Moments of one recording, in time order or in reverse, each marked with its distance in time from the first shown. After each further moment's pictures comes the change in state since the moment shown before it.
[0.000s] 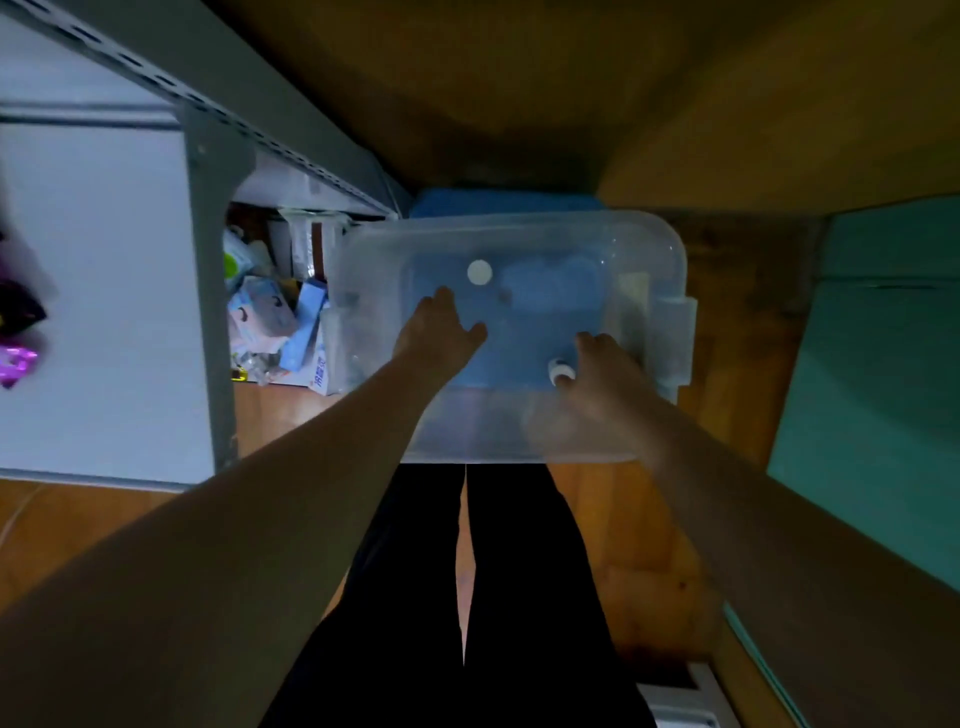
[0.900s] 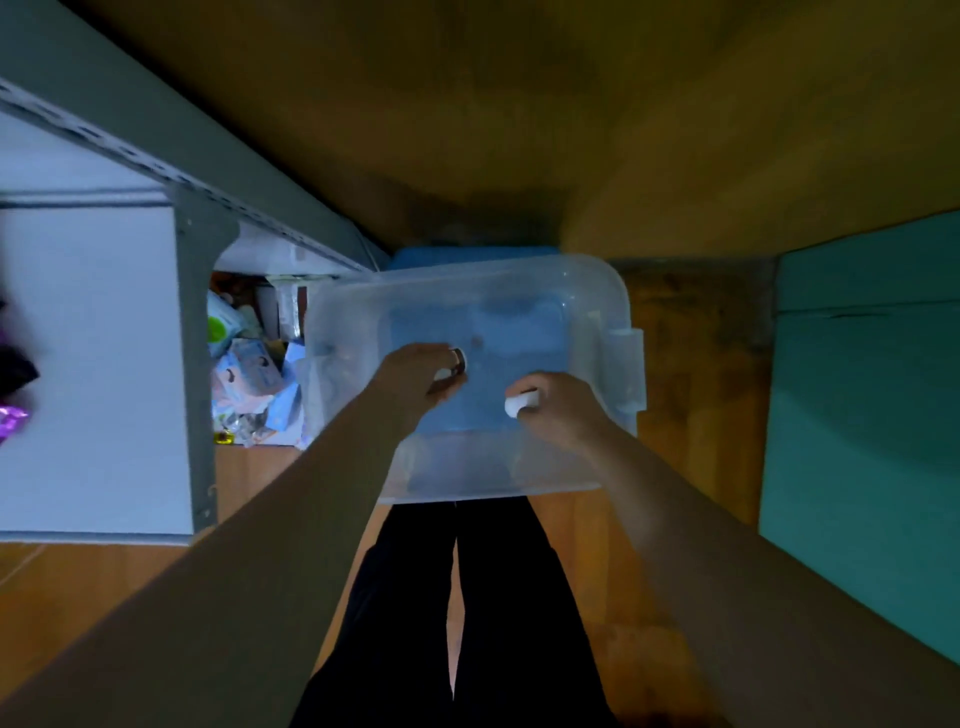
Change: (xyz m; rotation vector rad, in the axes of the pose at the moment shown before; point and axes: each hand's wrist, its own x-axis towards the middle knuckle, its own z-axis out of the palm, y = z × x) left_hand -0.032 0.025 -0.013 -1.187 -0.136 -0.289; right_hand -0.014 -0.011 -0.010 0.417 0.015 -0.088
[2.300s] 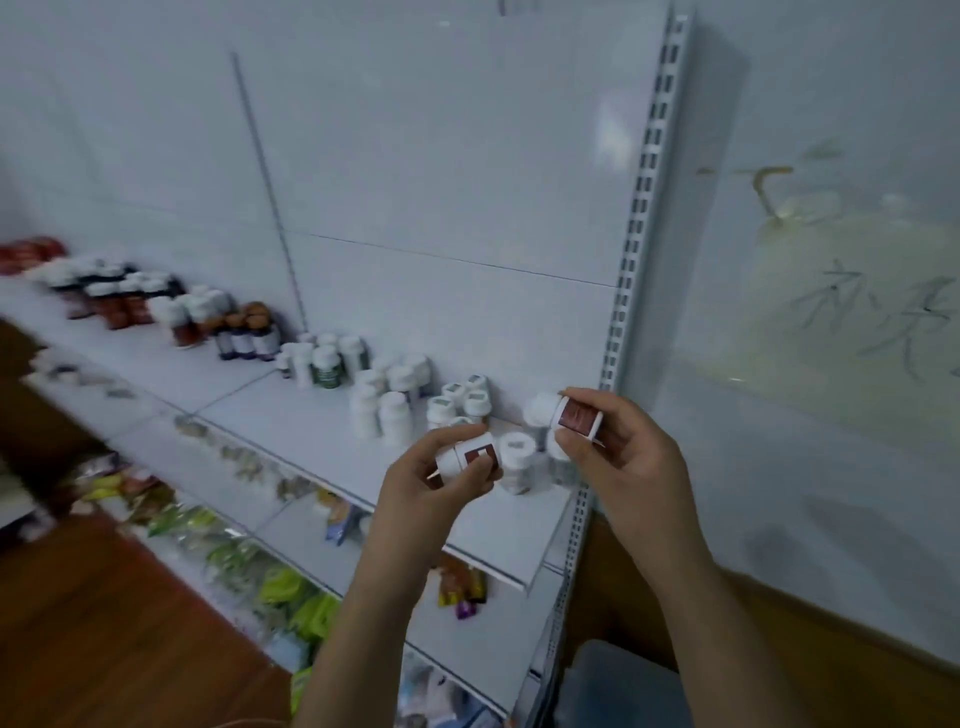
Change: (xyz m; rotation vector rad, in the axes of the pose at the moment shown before) left_hand -0.639 0.024 -0.285 -0.273 0.116 1.406; right_hand -0.554 -0.417 0.007 0.457 0.319 -1.327
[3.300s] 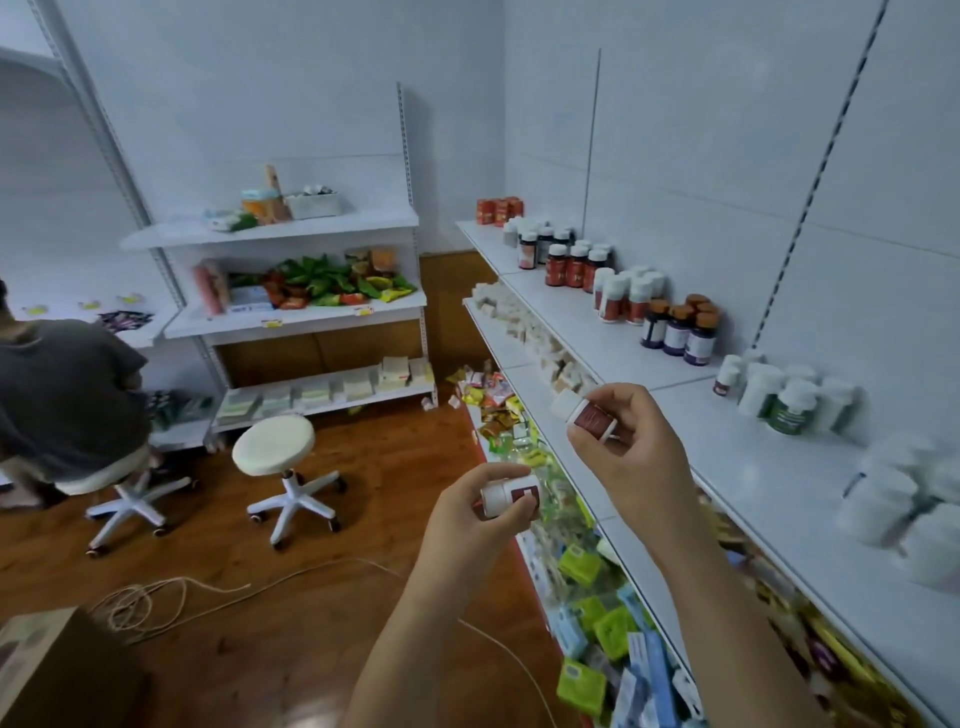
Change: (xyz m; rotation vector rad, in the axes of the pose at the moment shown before) left_hand -0.059 0.006 -0.389 0.320 0.715 -0.123; right_hand -0.005 0.007 0.465 0.081 -0.659 -0.064
